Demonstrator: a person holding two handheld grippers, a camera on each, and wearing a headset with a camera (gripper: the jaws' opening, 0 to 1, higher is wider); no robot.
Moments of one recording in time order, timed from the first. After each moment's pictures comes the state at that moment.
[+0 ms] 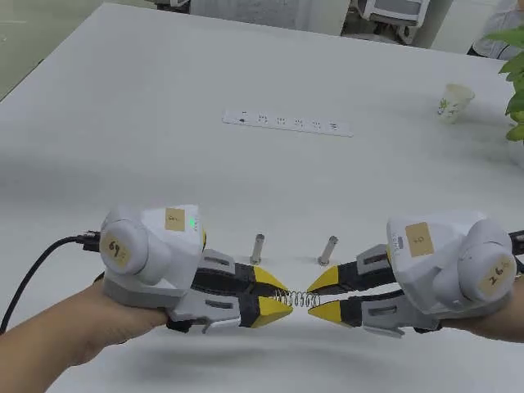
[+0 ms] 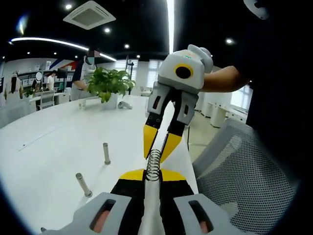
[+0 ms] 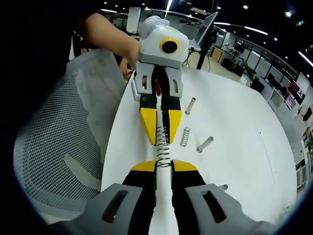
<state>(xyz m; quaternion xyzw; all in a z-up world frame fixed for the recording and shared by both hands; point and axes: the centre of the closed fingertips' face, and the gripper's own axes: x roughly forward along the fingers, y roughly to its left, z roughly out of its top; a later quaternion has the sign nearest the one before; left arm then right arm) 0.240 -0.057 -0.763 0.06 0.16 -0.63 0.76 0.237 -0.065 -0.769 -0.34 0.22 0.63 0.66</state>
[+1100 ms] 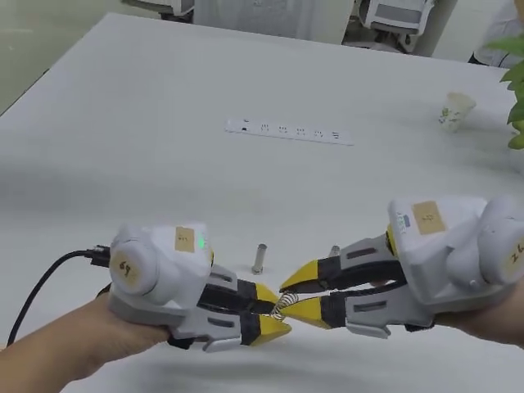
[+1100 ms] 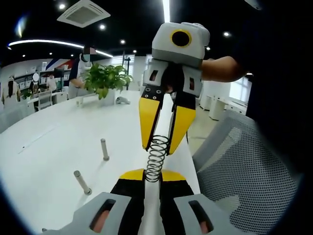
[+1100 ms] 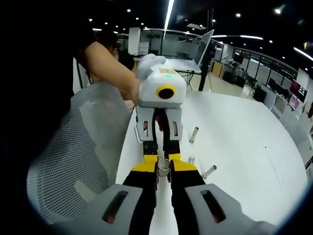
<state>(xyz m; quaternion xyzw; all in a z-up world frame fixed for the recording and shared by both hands) 0.236 -0.057 -0.770 0.08 0.16 -0.64 0.75 0.226 -0.023 -0.731 -0.25 0.19 0.67 0.67</state>
